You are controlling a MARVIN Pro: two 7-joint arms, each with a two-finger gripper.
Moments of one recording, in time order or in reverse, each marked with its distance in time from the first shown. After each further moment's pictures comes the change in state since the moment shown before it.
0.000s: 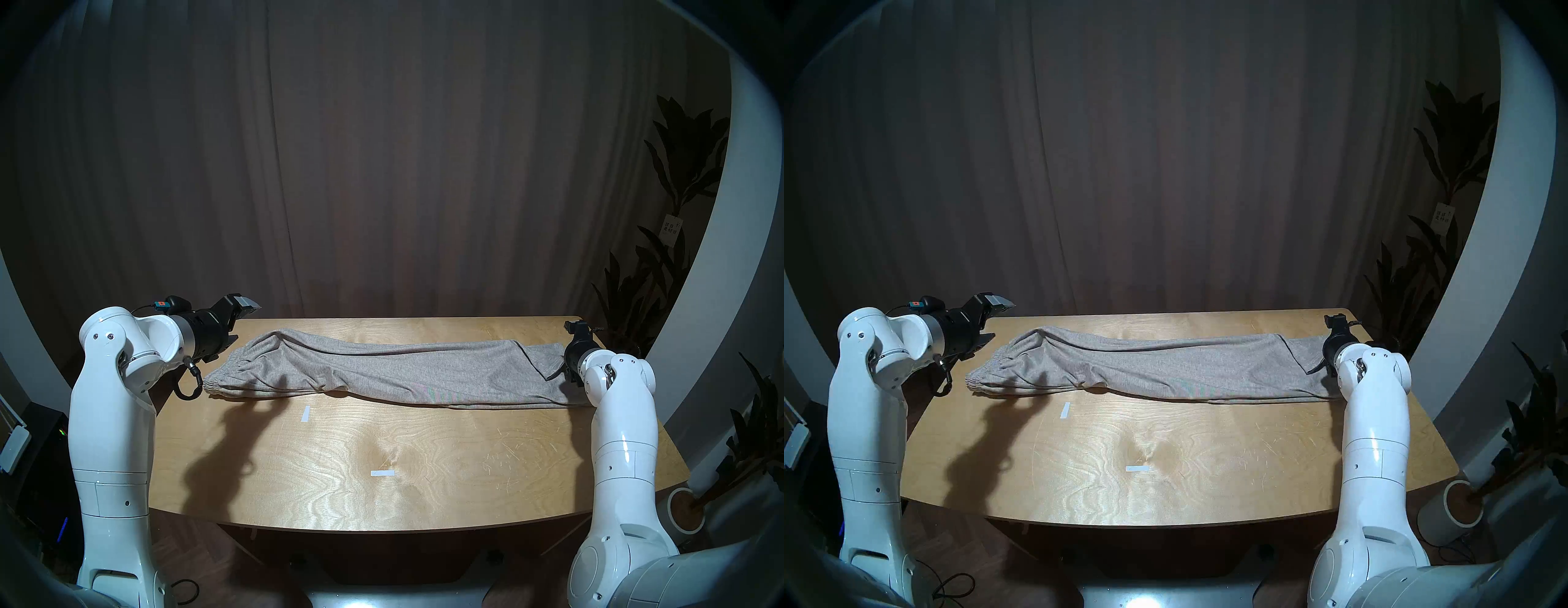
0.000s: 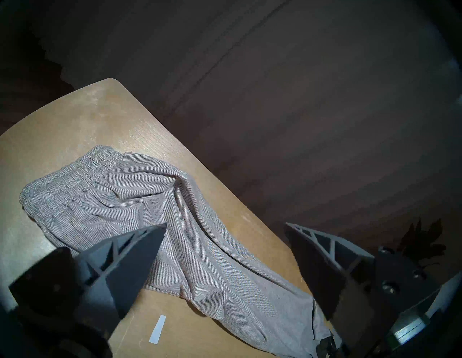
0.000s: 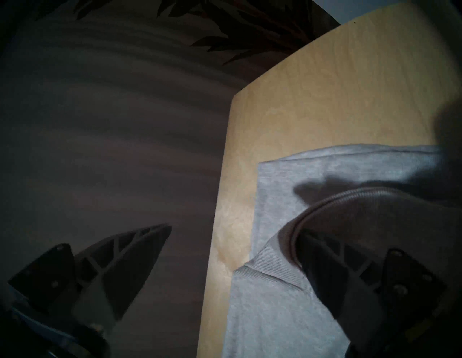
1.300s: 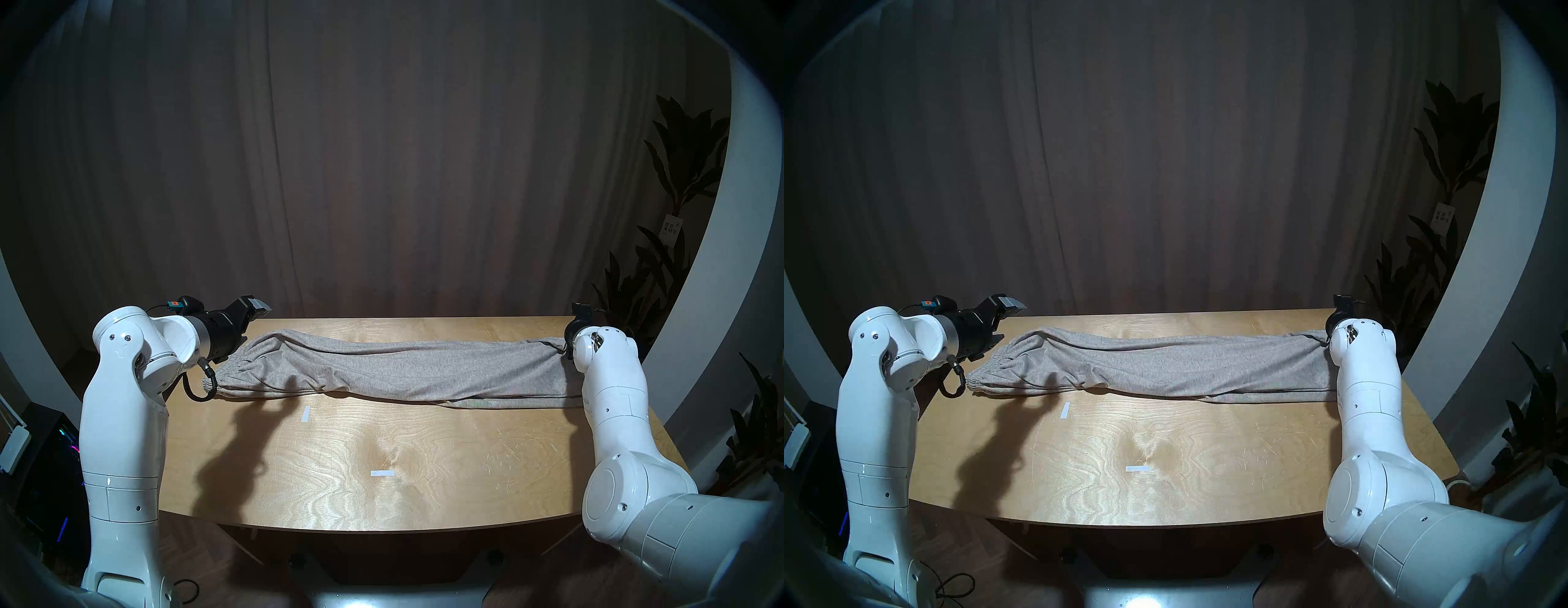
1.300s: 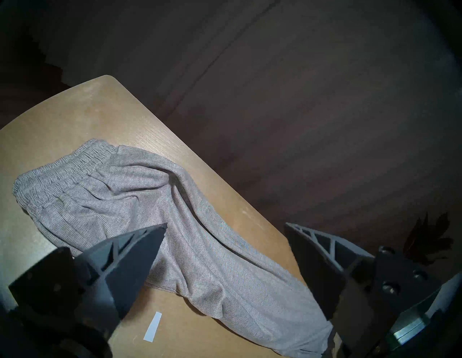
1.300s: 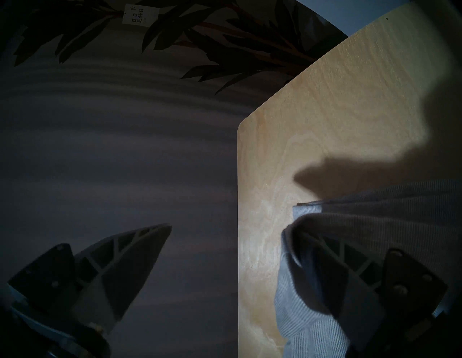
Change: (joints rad) left arm 0.006 -0.019 0.056 -0.032 0.046 -0.038 0.033; right arm 0.314 0.077 -0.029 0.495 0.005 -0.241 0.113
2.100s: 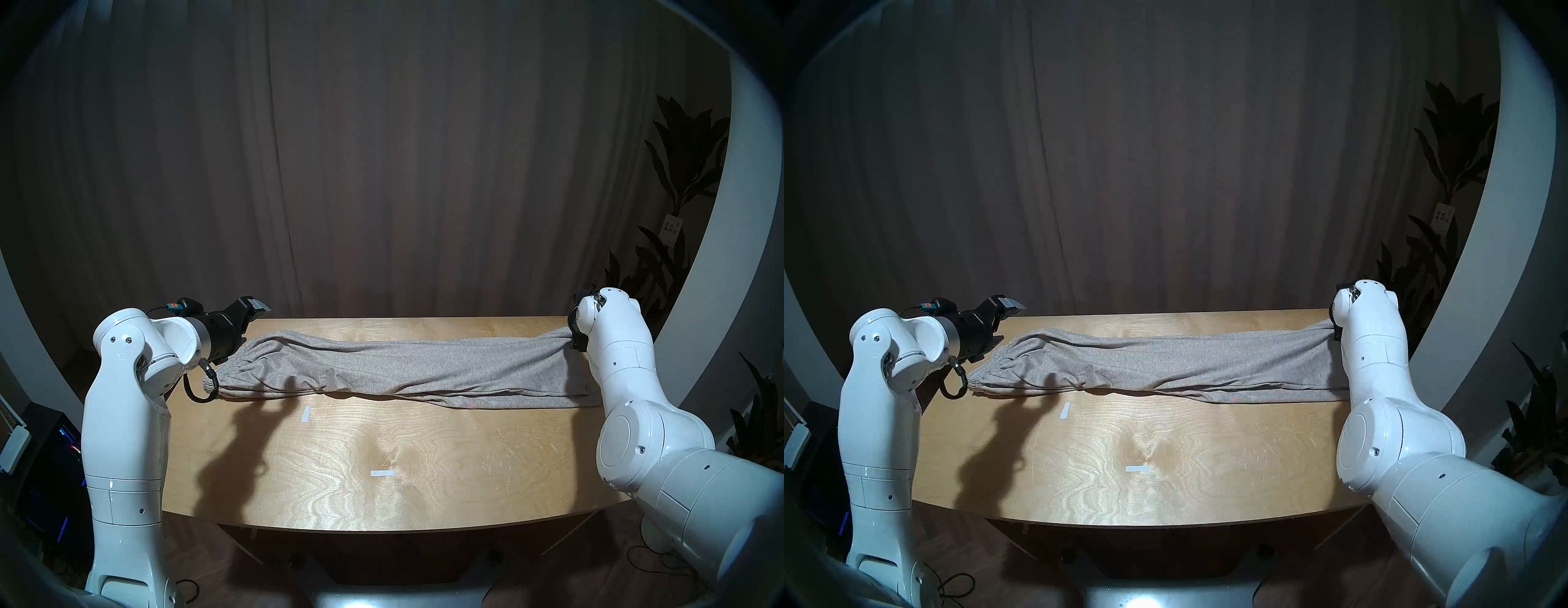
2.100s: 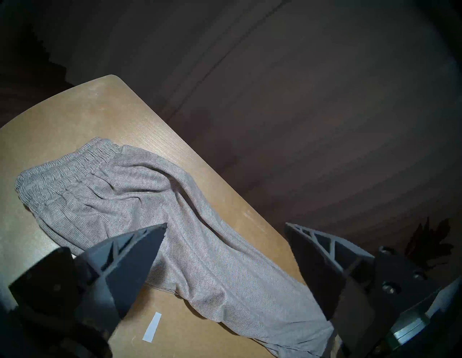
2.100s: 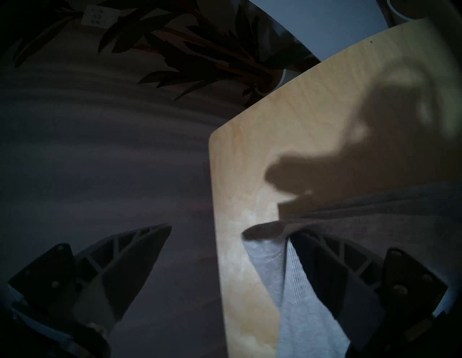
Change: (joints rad) left arm 0.007 -0.018 -0.012 -0.012 0.007 -0.011 0.008; right arm 0.207 0.060 -0.092 0.167 -0.038 -0.012 -0.363
